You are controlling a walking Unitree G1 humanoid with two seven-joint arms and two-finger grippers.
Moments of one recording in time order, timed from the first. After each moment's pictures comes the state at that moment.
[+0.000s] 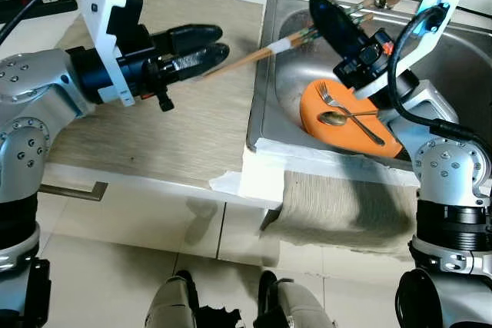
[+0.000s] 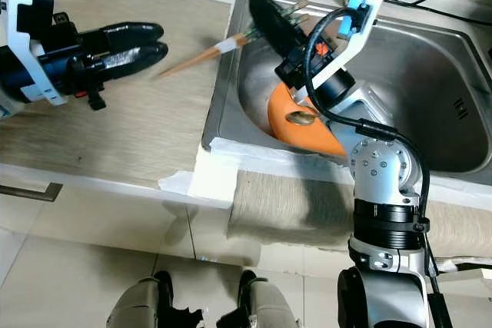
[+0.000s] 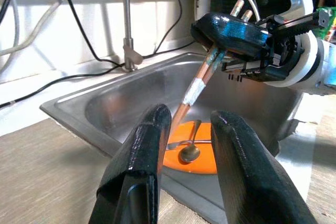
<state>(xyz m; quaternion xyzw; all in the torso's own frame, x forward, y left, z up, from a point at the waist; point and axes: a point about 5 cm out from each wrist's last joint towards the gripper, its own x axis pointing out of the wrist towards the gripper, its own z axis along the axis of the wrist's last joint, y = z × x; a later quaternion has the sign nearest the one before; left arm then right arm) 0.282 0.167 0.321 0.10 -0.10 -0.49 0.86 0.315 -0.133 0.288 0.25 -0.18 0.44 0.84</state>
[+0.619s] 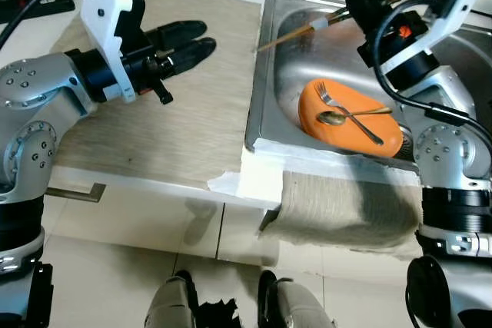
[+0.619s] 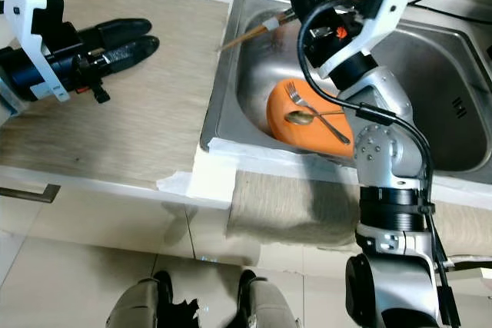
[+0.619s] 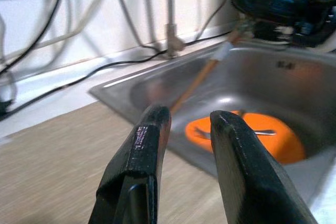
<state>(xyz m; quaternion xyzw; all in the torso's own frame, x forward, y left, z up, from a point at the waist) 0.295 0.177 0.312 0.14 -0.10 -0.40 0.90 0.342 -0.161 0.291 0.14 -0.22 0.29 0.92</state>
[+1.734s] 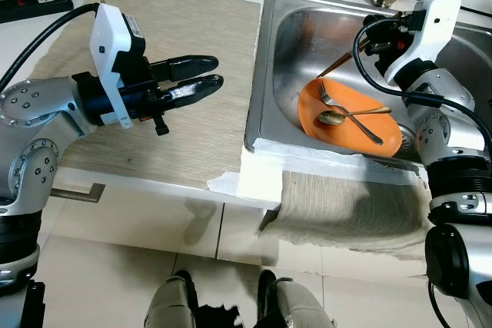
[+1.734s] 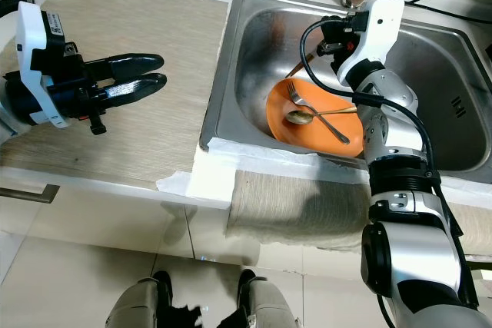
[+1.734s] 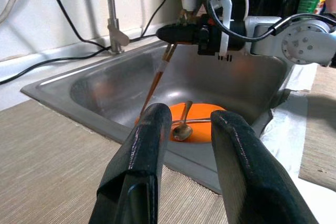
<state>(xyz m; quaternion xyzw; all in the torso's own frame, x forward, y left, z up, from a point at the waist) 0.286 0.177 0.289 0.12 -0.08 -0.51 0.85 0.389 -0.206 0.253 0.02 -0.12 0.14 0.98</state>
